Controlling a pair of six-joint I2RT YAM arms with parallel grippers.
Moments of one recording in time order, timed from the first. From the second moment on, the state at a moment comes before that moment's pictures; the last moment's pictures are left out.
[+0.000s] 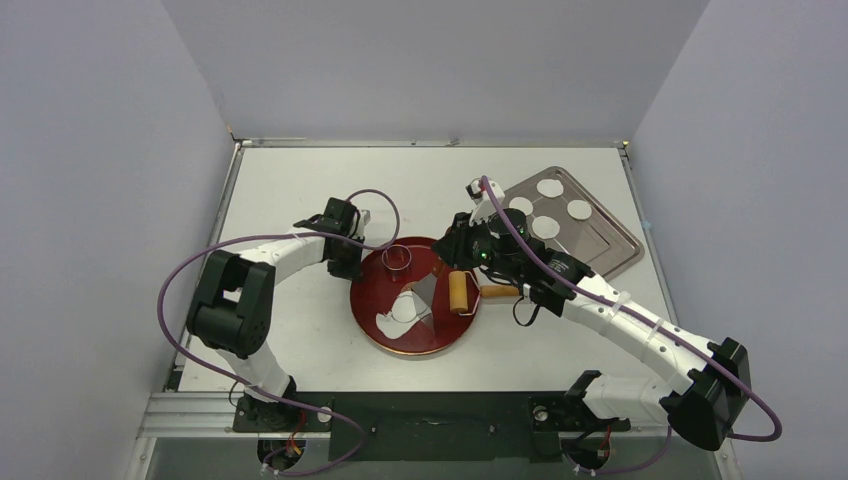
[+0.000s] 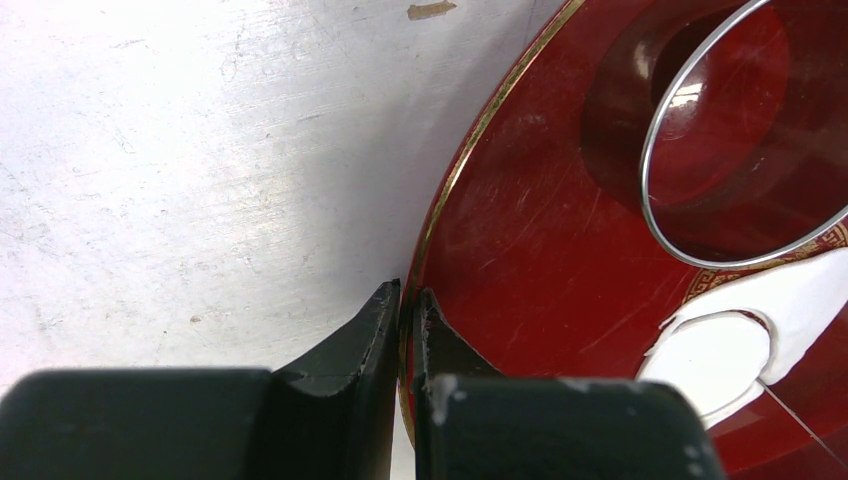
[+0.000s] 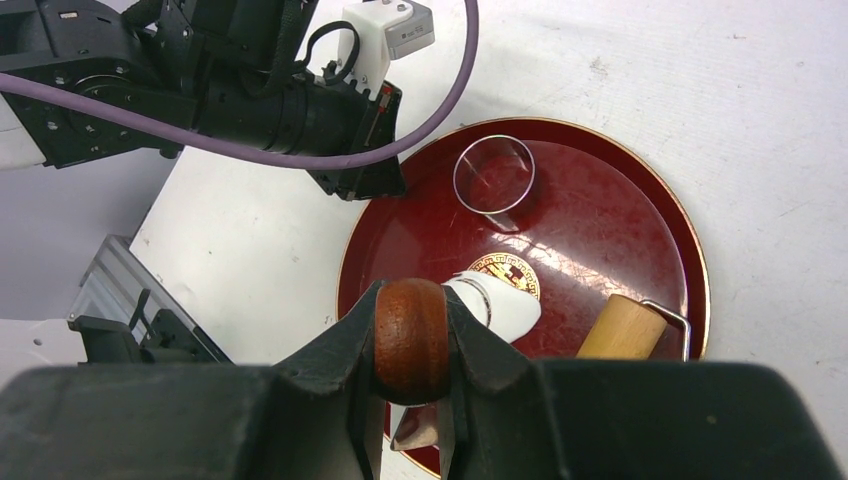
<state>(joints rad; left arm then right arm) -0.35 1.71 1.01 -0.48 0.07 -0.20 0.79 1.19 1.00 -0.21 -0.01 0.49</state>
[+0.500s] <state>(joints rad) -0.35 1.70 1.00 -0.48 0.07 -0.20 0.77 1.16 1.00 -0.27 0.01 0.50</state>
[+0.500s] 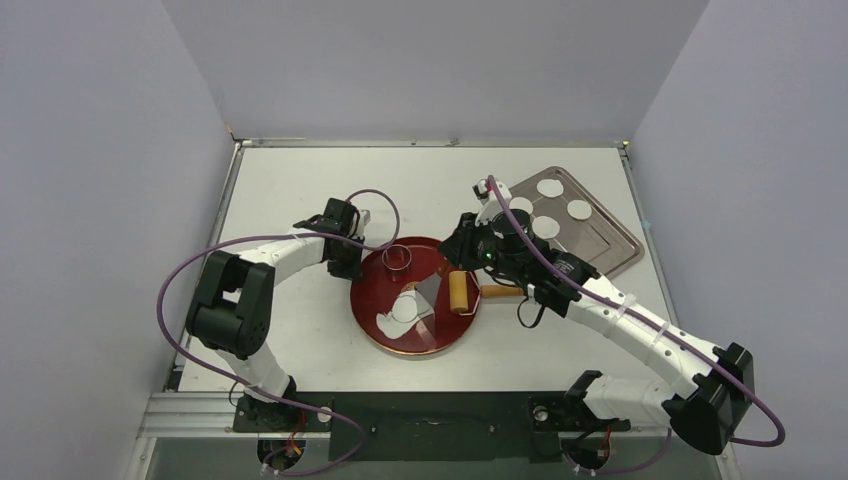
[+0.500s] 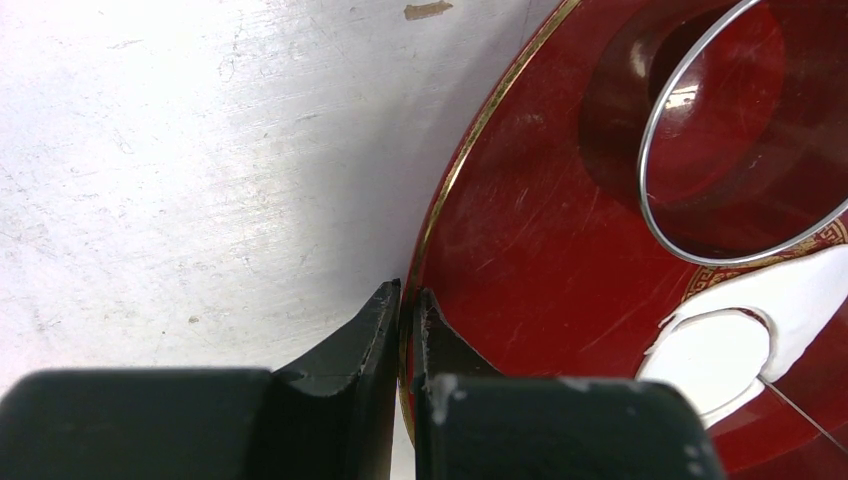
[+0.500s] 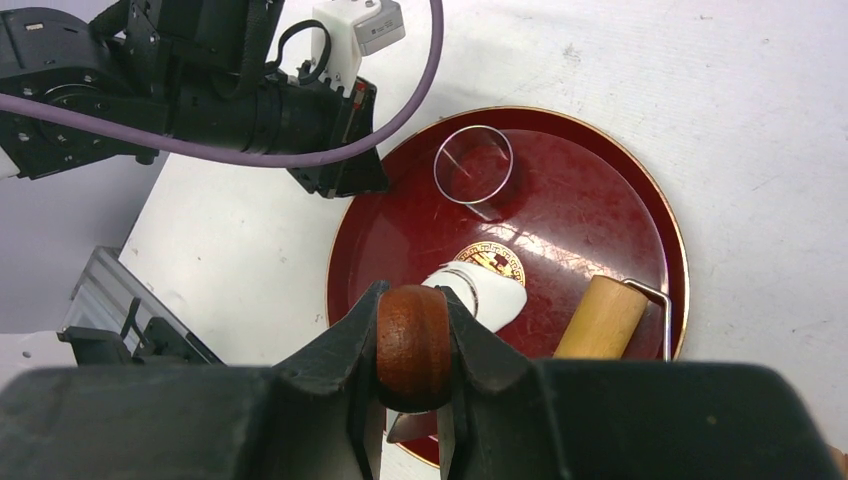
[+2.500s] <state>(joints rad) -0.35 1.68 0.97 -0.43 0.11 -0.19 0.71 1.32 1.13 -0.24 0.19 0.46</state>
